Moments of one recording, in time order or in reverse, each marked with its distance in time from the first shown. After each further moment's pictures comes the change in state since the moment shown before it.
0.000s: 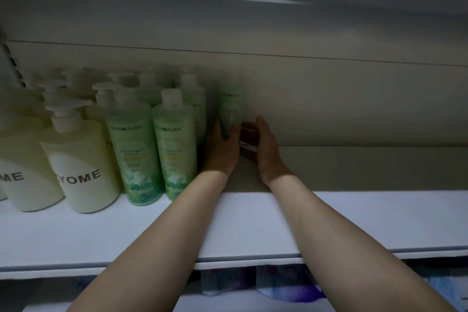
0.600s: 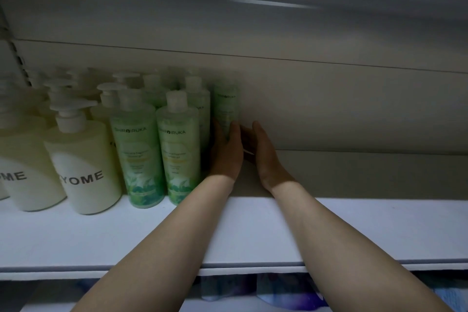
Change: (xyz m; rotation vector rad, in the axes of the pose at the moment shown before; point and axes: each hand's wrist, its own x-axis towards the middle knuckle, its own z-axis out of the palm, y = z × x) left_hand 0.004 -0.004 0.011 -0.099 0.092 -0.046; right_hand 0.003 0.006 0.004 -0.107 -0.145 0.003
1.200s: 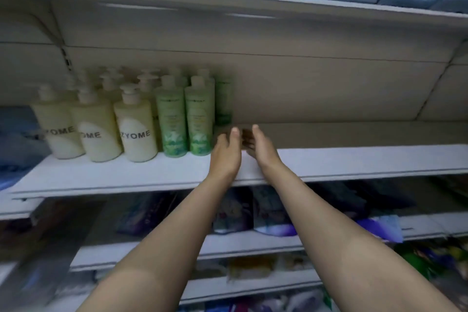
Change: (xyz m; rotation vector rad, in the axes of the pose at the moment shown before) left_hand -0.136 0.011 -0.072 0.050 -0.205 -0.008; right_hand -0.135 -0.004 0.010 -0.295 0.170 0.010
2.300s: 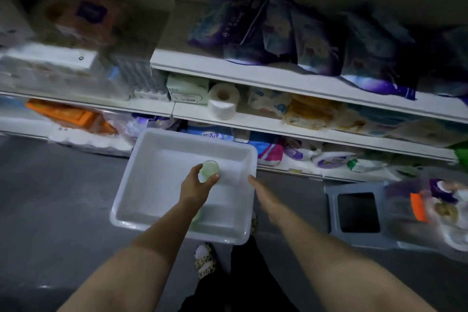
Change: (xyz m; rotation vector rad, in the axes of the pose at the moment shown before) left_hand -0.316 -0.412 -0.153 0.164 0.007 -0.739; right_hand -0.330 0.337 0.119 -0.145 -0.333 0.955
